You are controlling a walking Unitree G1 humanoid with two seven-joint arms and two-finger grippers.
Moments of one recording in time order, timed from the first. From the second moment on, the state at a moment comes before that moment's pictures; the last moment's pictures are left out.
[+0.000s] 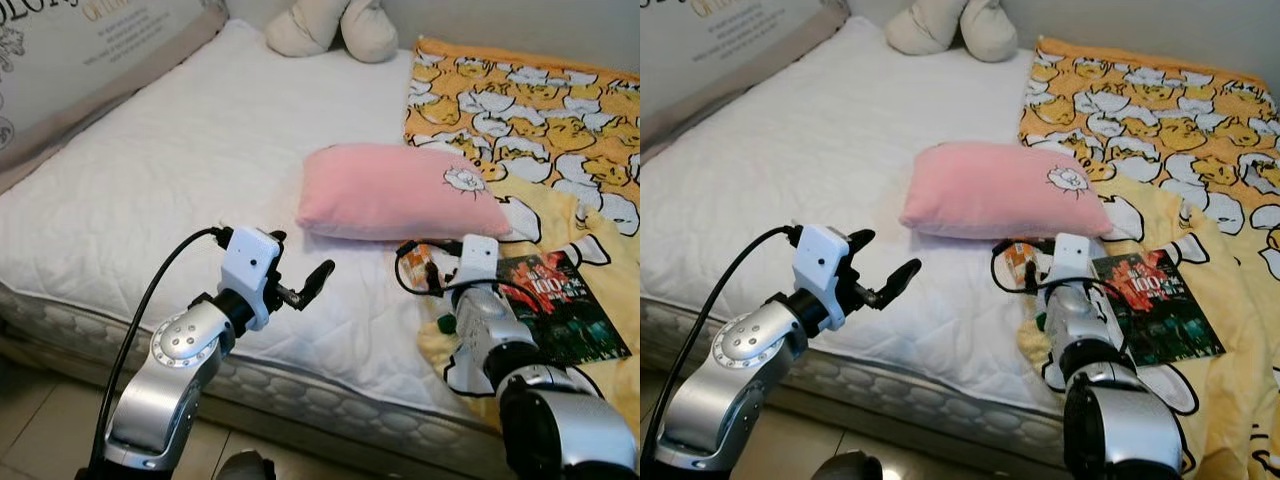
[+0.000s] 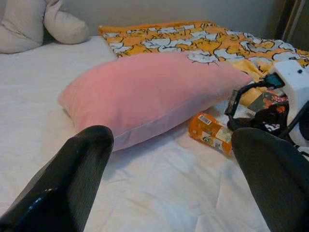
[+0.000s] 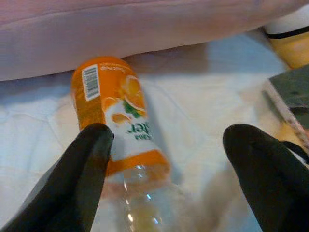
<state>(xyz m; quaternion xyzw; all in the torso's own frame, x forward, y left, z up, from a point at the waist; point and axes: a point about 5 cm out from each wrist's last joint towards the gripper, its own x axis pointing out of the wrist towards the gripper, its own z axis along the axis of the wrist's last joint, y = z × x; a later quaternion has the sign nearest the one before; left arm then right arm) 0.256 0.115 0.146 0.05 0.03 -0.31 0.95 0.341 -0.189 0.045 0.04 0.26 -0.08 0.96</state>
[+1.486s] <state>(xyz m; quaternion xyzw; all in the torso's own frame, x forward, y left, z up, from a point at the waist) 0.255 0.106 0.146 0.03 0.04 -0.35 0.94 0.338 -0.171 0.036 0.06 0.29 -0.02 0.95</state>
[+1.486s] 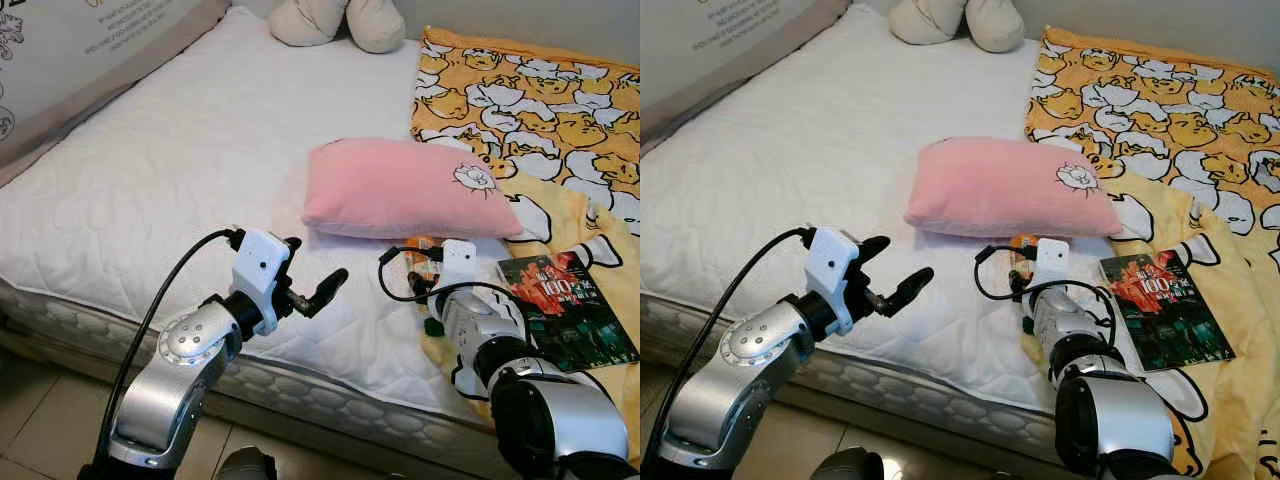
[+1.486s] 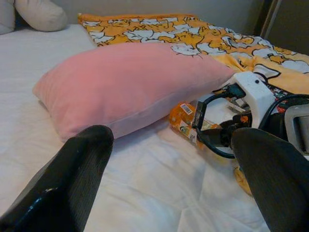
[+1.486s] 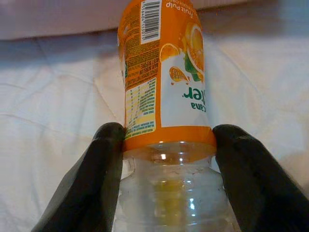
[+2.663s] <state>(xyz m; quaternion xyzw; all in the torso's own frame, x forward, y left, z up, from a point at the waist) 0.276 0.143 0.133 0.02 0.02 -0.14 0.99 0.266 -0.154 0.107 -0.02 -0.05 0.02 1.00</state>
